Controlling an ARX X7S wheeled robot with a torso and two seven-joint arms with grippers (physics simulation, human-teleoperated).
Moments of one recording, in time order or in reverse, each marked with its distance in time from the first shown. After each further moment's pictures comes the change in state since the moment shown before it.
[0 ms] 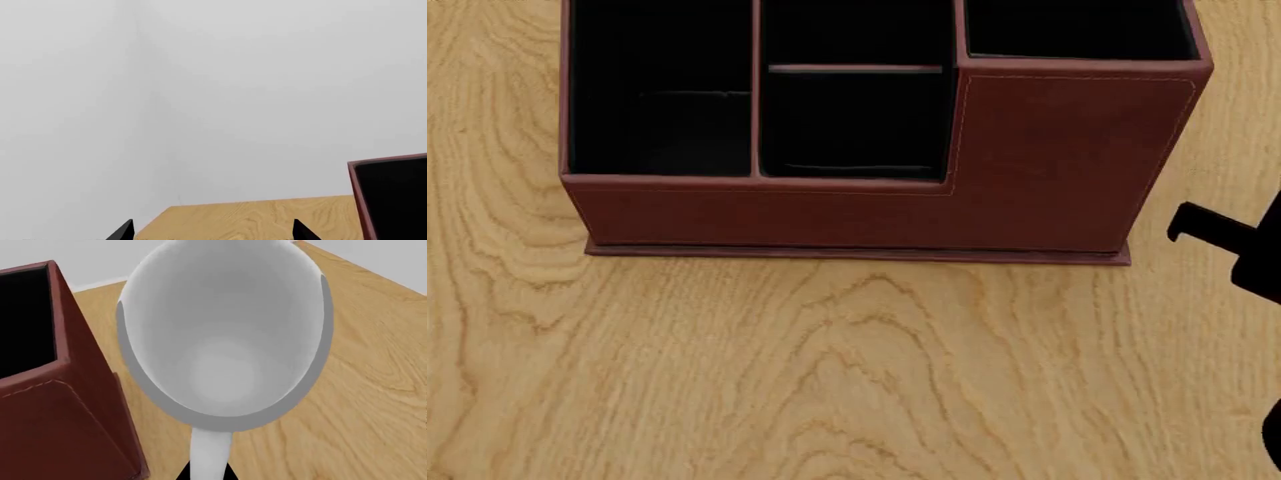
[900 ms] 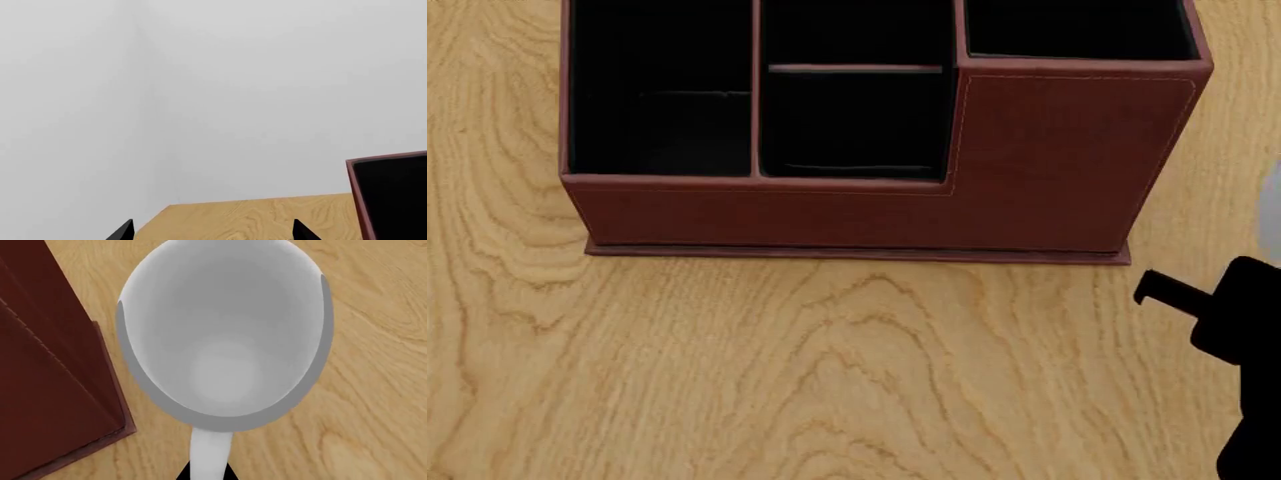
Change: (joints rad) left arm 0.010 -0.004 0.001 0.002 -0.004 0.004 -0.004; right arm -0.103 -0.062 -0.039 0.100 -0.033 -0.043 -0.057
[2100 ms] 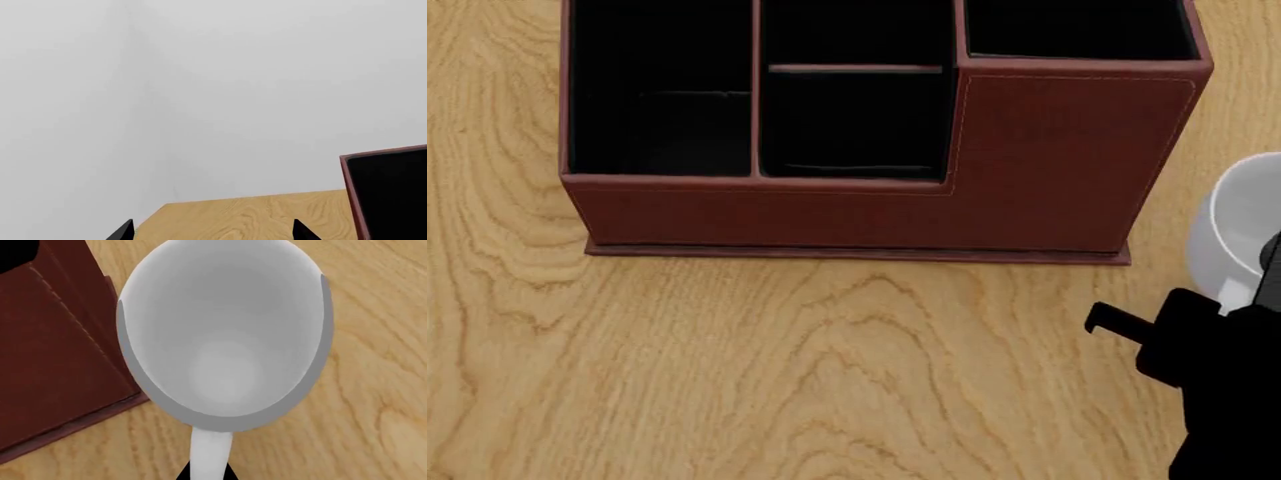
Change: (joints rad) left arm -0.012 0.000 0.033 -0.012 0.011 -0.002 -0.006; right arm -0.028 -0.110 -0.051 0.158 -0.070 -0.027 -0.156
